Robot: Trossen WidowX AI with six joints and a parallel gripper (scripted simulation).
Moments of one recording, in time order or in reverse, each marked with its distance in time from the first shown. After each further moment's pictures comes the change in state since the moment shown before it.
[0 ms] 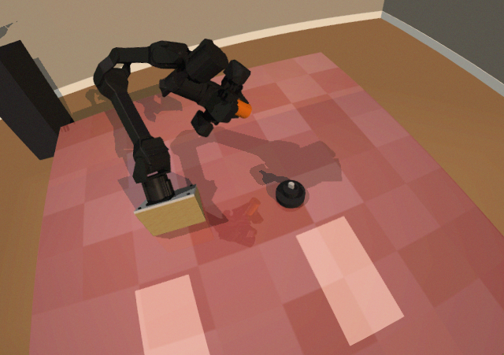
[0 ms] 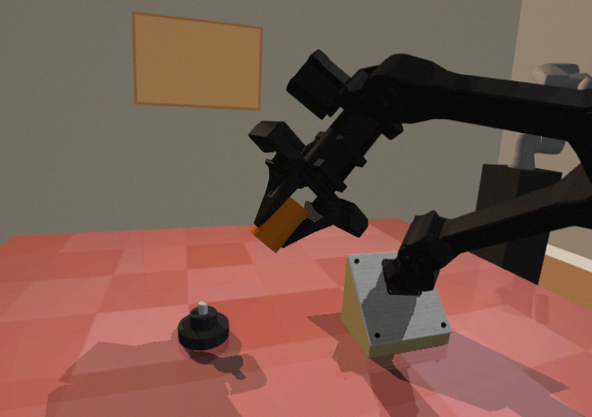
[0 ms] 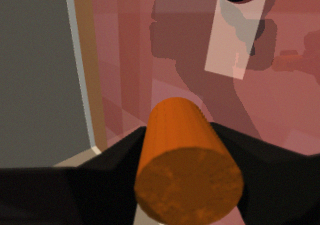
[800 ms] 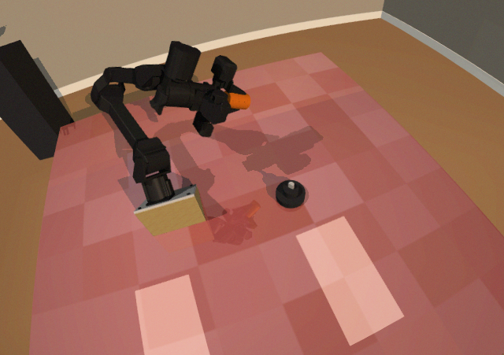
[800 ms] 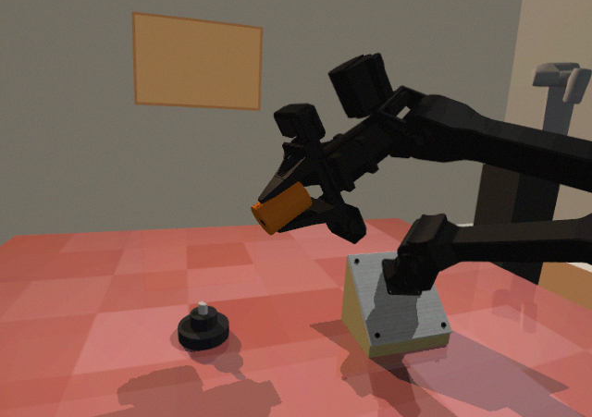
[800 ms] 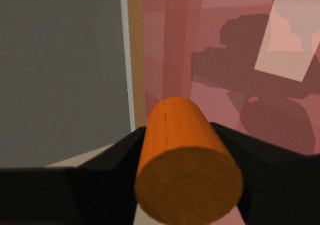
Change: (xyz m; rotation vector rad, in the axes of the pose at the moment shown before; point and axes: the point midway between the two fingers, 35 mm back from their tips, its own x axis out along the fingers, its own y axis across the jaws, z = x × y) arm -0.016 0.009 -0.003 0.003 -0.002 0.273
